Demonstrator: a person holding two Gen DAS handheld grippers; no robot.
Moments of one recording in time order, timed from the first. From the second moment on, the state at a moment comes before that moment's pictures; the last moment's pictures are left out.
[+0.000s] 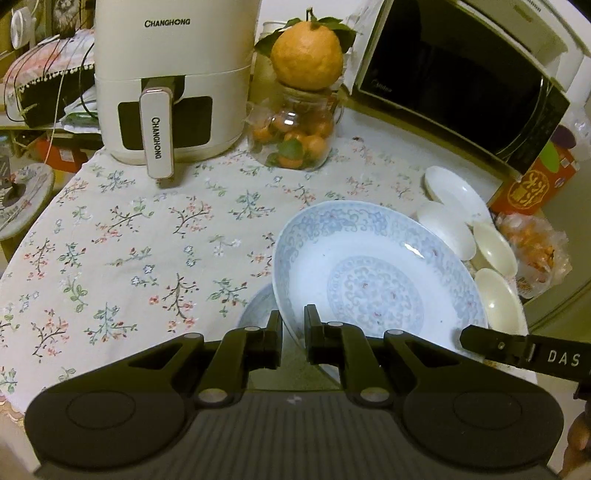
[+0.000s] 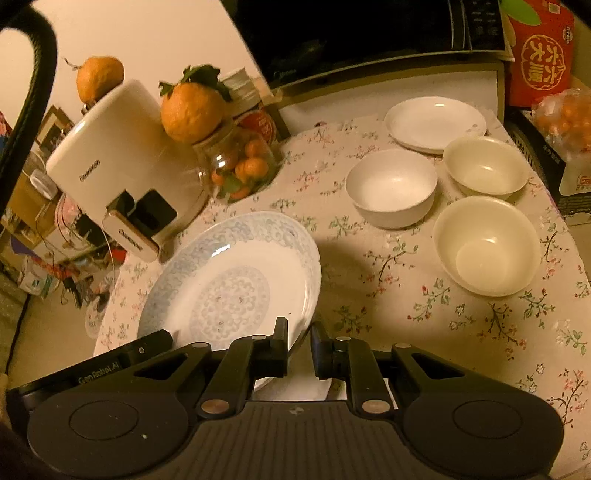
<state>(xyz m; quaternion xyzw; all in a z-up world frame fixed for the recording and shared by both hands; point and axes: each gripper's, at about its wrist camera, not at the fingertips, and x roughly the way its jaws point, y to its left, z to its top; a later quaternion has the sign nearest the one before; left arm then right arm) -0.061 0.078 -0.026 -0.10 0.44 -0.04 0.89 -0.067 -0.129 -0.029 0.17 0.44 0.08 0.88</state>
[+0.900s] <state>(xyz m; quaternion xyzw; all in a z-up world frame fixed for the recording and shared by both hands) -0.066 0.080 -0.053 -0.08 0.47 -0.02 0.88 -0.065 -0.108 -0.058 0.13 0.49 0.07 0.86</state>
